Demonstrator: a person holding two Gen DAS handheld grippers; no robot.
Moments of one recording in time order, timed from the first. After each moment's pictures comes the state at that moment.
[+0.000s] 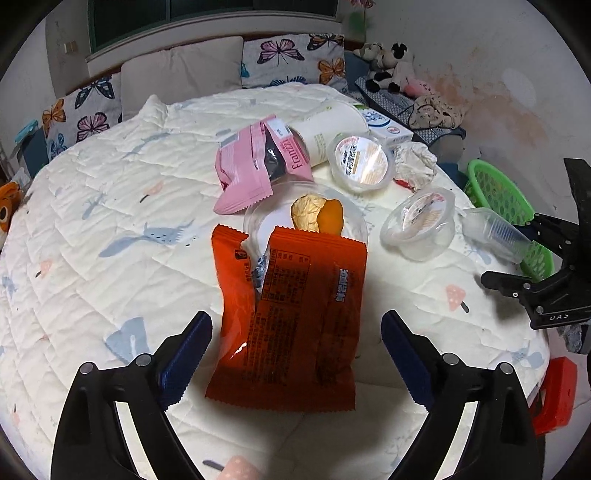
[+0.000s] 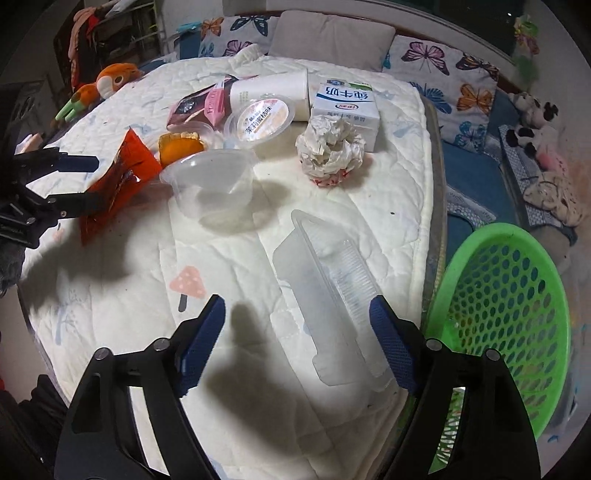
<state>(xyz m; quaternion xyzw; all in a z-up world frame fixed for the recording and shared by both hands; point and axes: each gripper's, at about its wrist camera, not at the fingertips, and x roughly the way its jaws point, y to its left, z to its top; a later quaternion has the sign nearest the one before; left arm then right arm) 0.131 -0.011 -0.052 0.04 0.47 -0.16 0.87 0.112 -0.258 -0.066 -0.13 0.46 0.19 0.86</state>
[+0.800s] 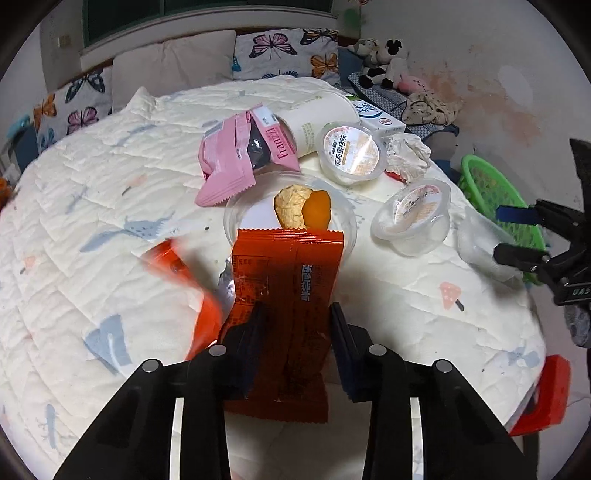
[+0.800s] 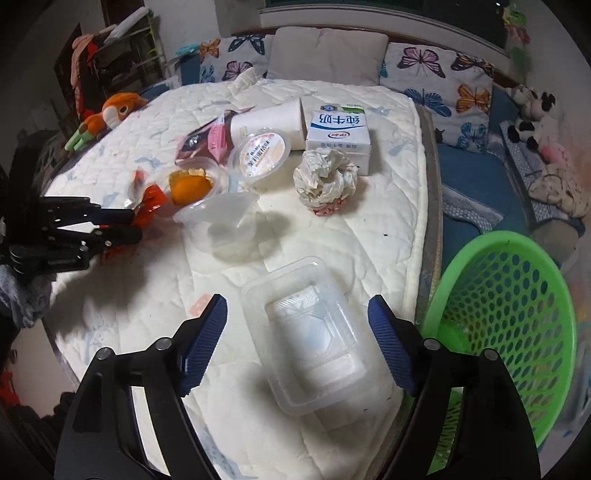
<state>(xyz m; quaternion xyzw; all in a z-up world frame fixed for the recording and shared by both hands) 0.133 -0.015 -0.059 0.03 0.48 -0.18 0.86 0.115 -0.267 -0.043 -0.09 0.45 0.21 0.86</state>
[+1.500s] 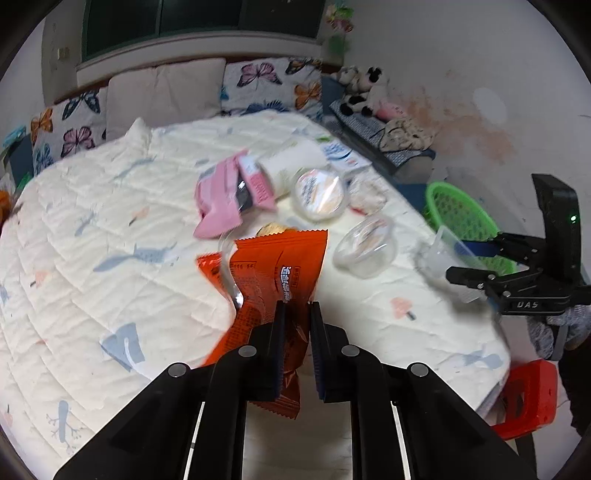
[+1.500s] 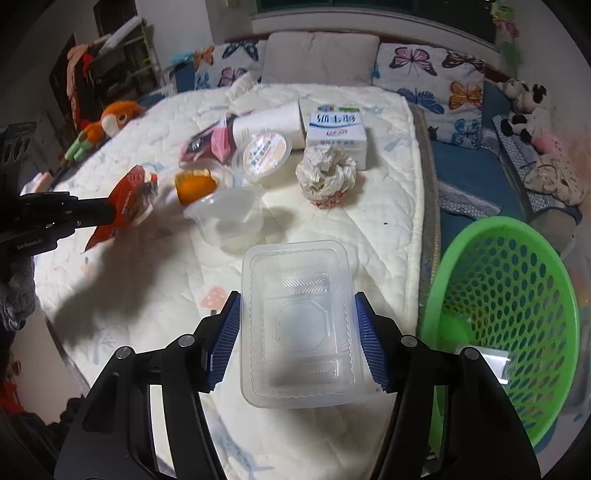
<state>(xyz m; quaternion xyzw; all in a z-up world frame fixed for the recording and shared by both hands) 0.103 -0.012 -0.011 0.01 0.42 -0.21 0.88 0.094 -0.271 -0.037 -0.06 0.44 0.20 0.87</state>
